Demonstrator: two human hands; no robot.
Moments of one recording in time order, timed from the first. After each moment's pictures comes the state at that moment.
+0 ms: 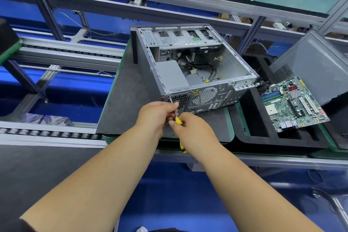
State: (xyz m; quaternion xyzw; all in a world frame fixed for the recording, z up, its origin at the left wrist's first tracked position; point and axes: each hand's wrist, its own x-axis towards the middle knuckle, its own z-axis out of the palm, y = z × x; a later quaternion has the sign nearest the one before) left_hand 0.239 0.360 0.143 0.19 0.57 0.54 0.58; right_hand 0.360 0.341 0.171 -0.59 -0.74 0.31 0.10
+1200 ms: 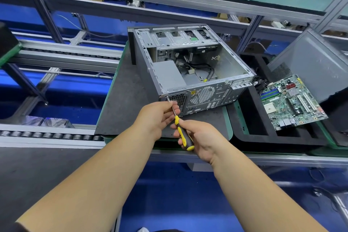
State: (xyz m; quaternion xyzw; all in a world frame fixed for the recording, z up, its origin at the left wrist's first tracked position) left_hand 0.244 0.355 0.155 0.13 0.53 0.56 0.62; right_hand 0.384 0.344 0.167 -0.52 -0.38 0.74 0.21
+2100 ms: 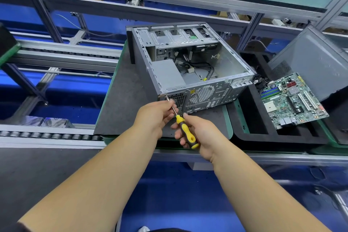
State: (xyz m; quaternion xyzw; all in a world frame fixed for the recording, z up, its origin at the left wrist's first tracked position) left_hand 0.248 0.359 0.154 0.11 0.57 0.56 0.60; right_hand 0.384 0.349 0.170 -0.54 -0.40 0.71 0.19
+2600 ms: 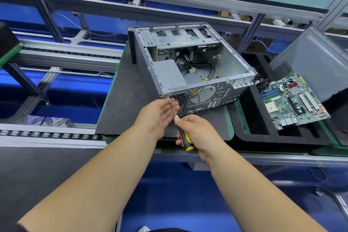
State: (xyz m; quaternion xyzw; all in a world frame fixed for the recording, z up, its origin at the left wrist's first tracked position) left_hand 0.244 0.357 0.151 0.07 0.48 0.59 0.65; right_hand 0.377 0.341 0.165 -0.55 -0.48 0.64 0.25
